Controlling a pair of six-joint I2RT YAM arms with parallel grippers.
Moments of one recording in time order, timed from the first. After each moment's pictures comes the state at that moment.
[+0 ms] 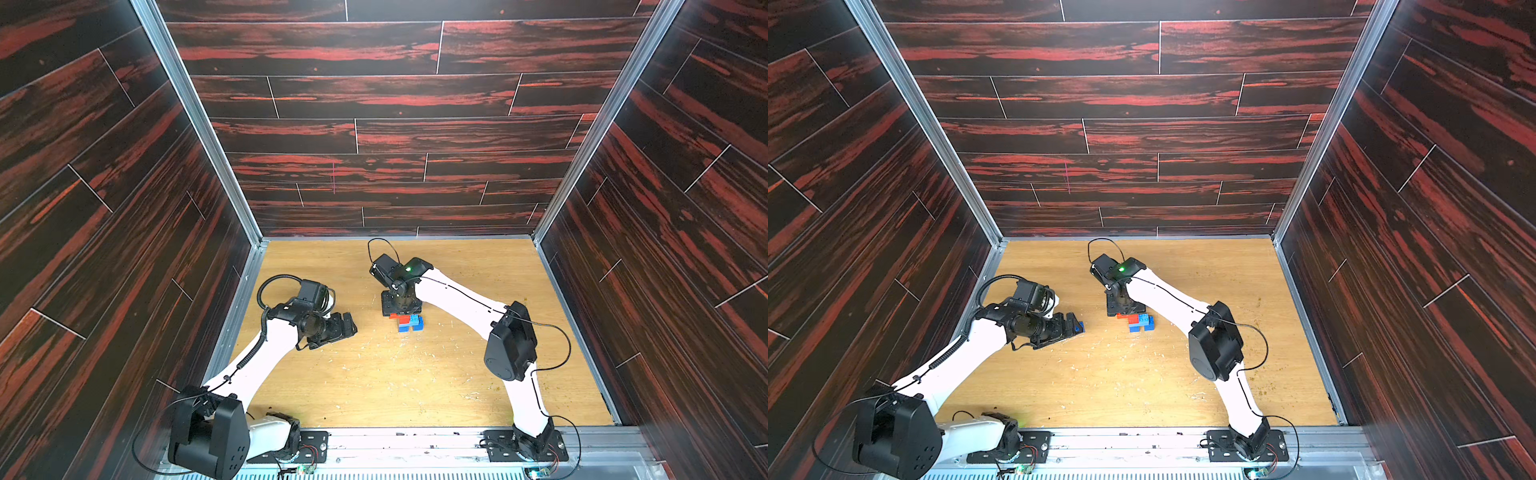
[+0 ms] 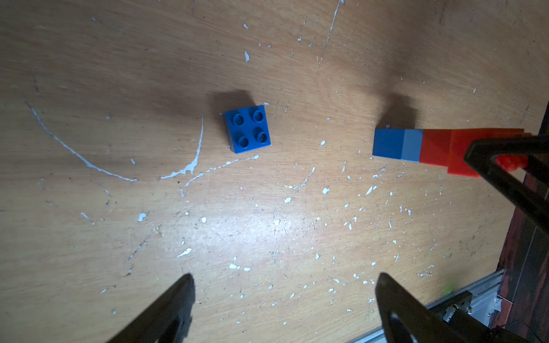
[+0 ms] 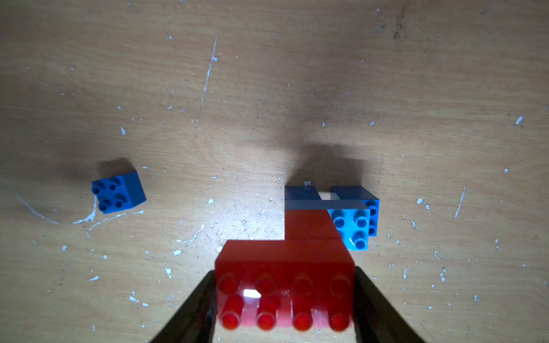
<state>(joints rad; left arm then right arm) -0.25 1.28 0.90 -0.77 0.33 -0.49 0.87 2.13 1.97 -1.19 0.16 0.70</state>
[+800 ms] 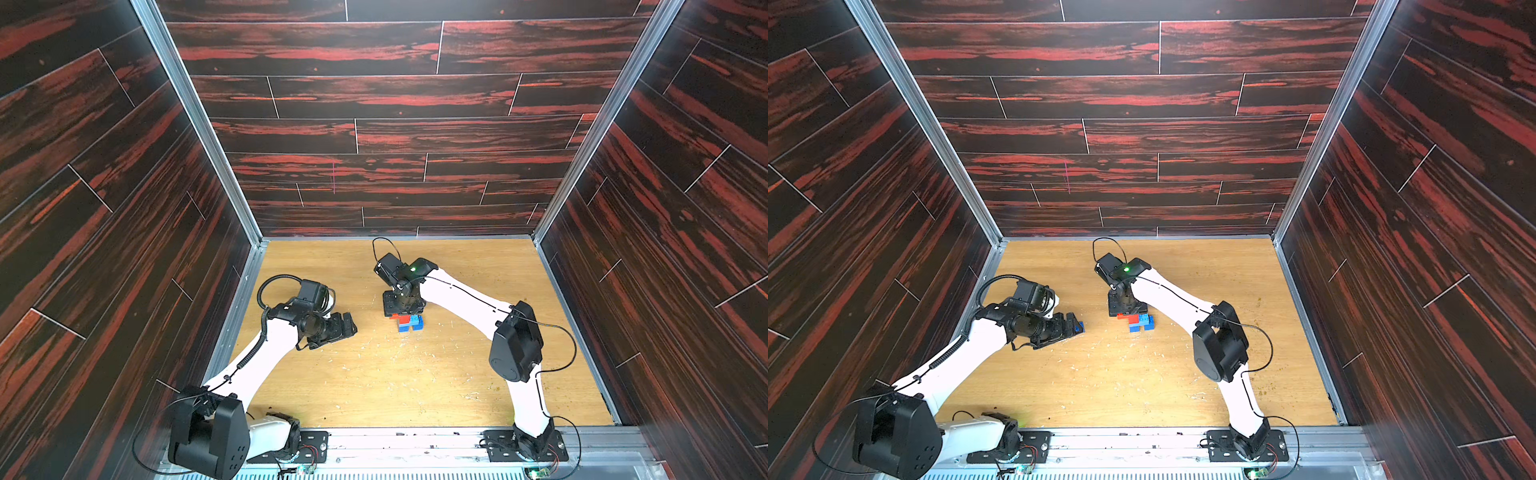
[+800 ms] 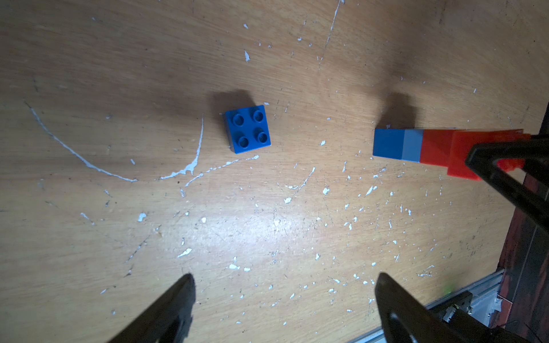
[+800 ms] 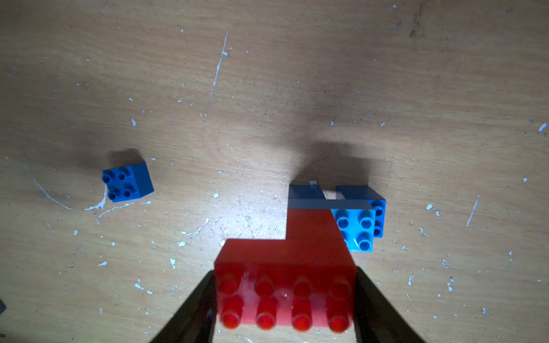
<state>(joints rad) -0.25 1.28 0.90 -0.77 0.33 -0.49 0.85 2.09 1.91 -1.14 0.10 0.65</state>
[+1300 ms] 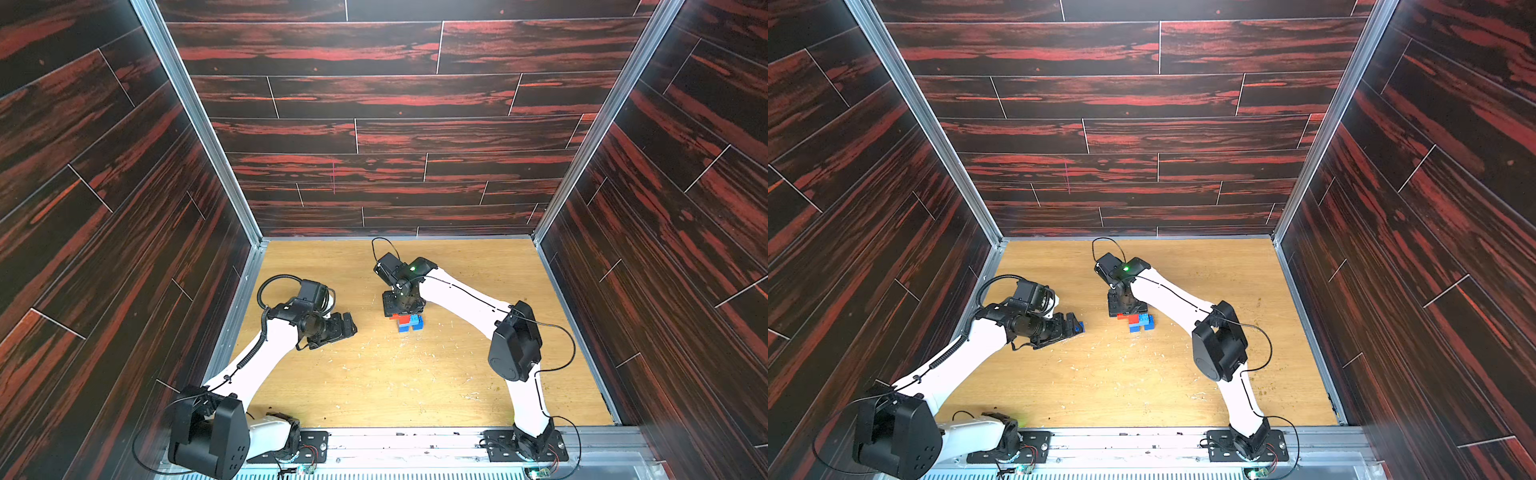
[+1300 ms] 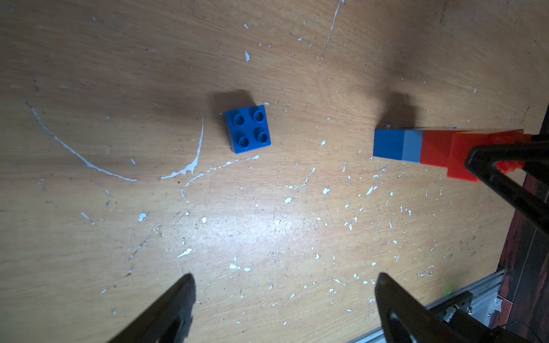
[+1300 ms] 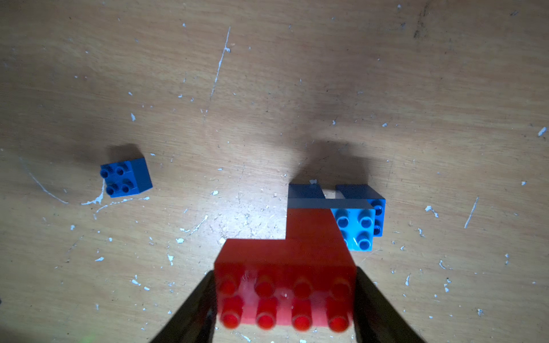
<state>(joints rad) -0.25 1.28 0.90 -0.77 0.33 -0.49 0.85 2.10 1.93 -1.16 0.10 0.63</state>
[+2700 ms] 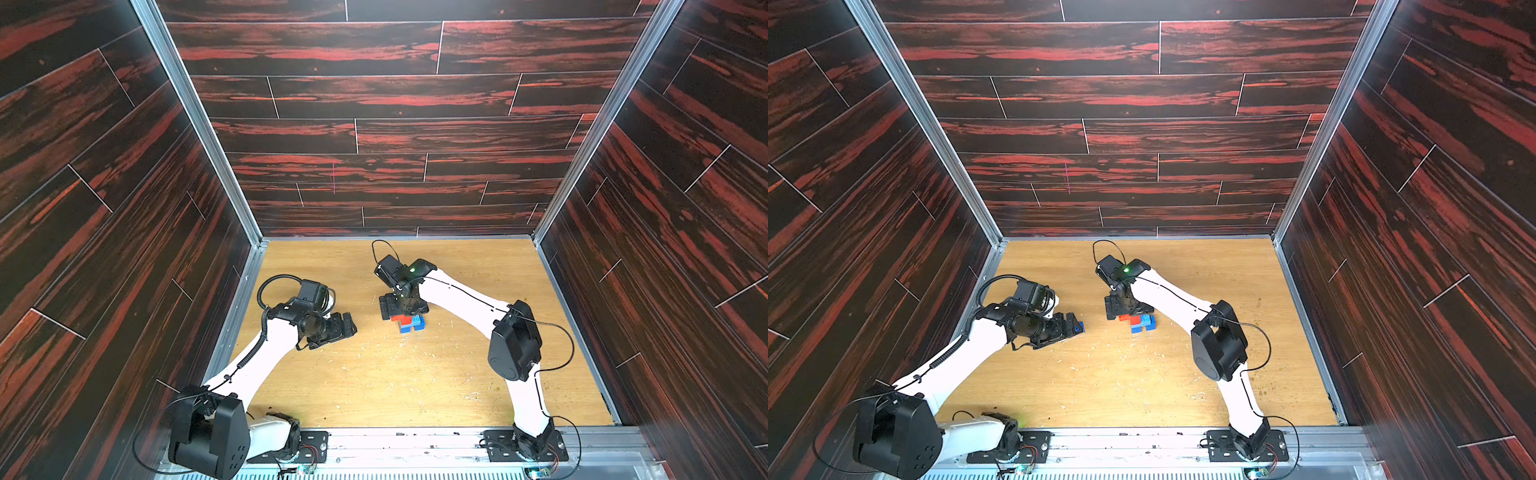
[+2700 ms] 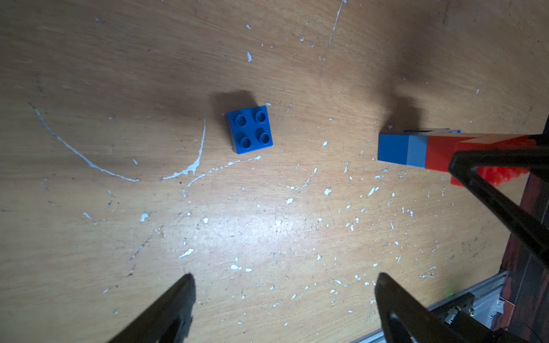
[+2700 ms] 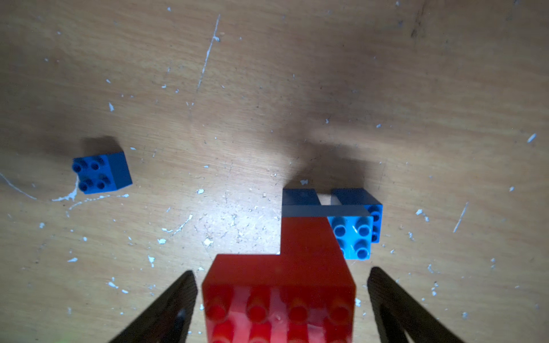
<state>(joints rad) -0.25 1.28 0.90 -0.77 0.32 -0.49 0.84 2.09 1.90 -1.14 0.12 0.58</state>
